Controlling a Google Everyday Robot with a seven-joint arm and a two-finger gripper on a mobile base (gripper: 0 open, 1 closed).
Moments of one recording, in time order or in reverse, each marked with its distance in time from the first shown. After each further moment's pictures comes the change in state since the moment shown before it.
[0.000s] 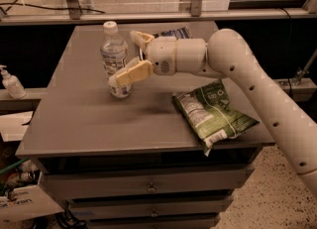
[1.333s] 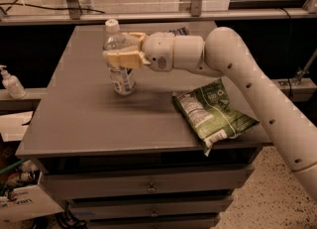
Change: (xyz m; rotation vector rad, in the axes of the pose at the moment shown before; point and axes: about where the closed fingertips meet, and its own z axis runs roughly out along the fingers) arm 0.015 0.002 0.009 0.013 0.058 0.002
